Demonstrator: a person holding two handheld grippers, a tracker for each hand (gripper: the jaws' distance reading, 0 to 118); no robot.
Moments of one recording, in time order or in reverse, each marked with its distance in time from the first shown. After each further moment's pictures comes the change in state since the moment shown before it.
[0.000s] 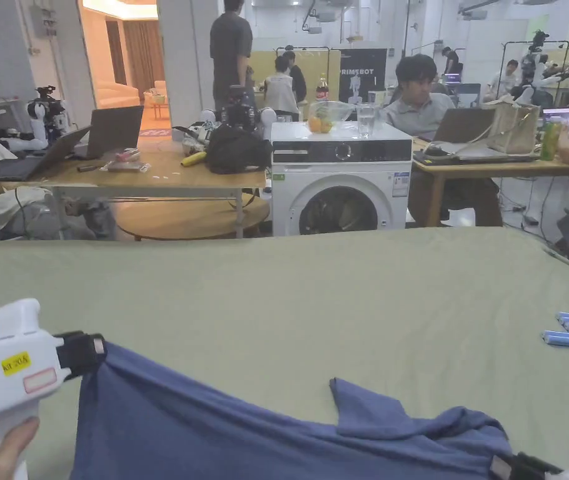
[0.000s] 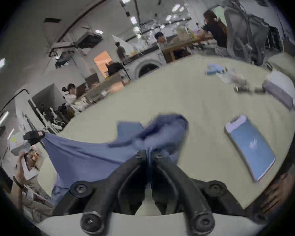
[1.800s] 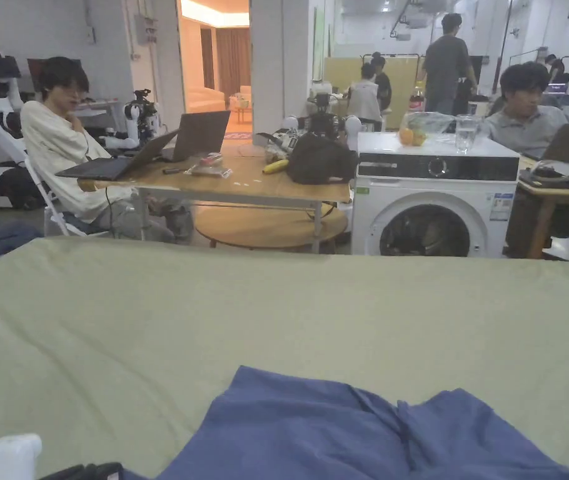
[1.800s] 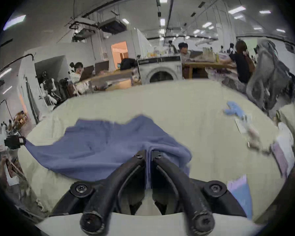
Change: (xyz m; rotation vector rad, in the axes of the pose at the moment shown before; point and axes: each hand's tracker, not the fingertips) left arm -0.039 -0.095 0.045 -0.142 0.075 -0.018; right arm -0.019 0.037 -0.057 -0.055 -0.070 0.291
